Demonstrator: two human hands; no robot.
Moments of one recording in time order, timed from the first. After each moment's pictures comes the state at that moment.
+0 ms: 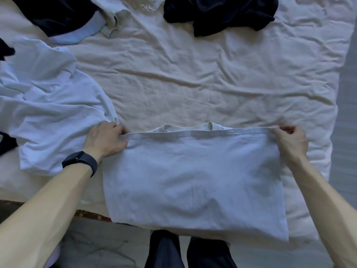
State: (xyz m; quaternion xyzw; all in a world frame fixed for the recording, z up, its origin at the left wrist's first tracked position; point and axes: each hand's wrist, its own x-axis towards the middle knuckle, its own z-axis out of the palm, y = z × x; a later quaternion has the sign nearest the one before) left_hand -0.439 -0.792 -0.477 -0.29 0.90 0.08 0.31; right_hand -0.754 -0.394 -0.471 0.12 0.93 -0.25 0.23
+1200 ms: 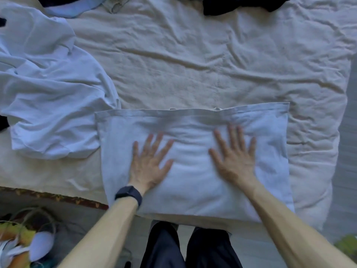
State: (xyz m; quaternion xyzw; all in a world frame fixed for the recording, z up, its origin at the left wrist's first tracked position) left_hand -0.386 -0.626 -0.529 -0.23 0.94 0.11 0.20; right_hand -0.592 -0.416 -0.530 -0.37 0.91 0.05 0.19
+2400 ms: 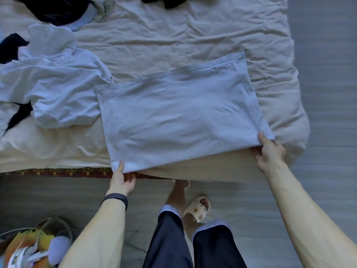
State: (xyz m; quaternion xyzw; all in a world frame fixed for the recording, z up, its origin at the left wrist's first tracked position) left_hand -0.233 -0.543 -0.476 -0.73 0.10 0.66 -0.15; right_hand -0.510 -0.236 -0.455 0.41 0.61 -0.66 0.19
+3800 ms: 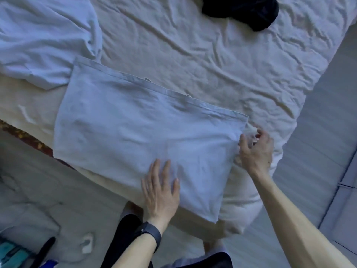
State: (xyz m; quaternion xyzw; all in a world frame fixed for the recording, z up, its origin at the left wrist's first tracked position) left_hand -0.449 -0.310 -0.503 -0.56 0.79 0.23 -0.01; right_hand -0.739 -0.300 -0.467 -0.16 0.95 -0.17 0.19
